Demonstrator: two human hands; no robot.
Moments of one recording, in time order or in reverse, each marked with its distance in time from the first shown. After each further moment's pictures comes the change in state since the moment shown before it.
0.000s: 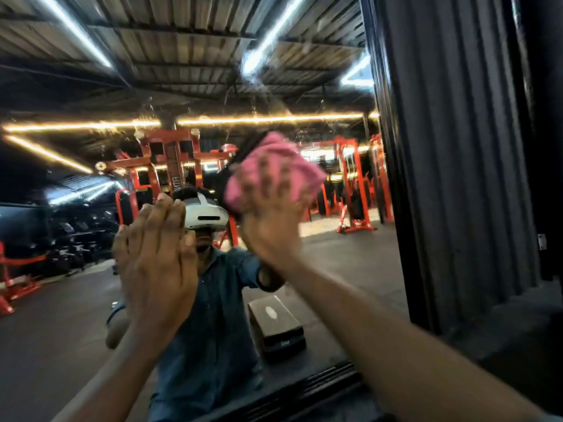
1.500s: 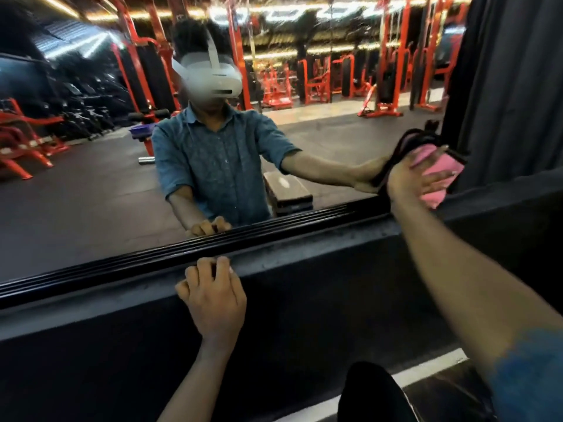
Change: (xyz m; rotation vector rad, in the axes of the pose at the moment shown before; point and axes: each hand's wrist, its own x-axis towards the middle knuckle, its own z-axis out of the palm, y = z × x) left_hand -0.318 0.005 -0.030 0.326 -0.330 -0.306; right_hand -0.196 0.153 -0.008 0.083 -0.105 1.366
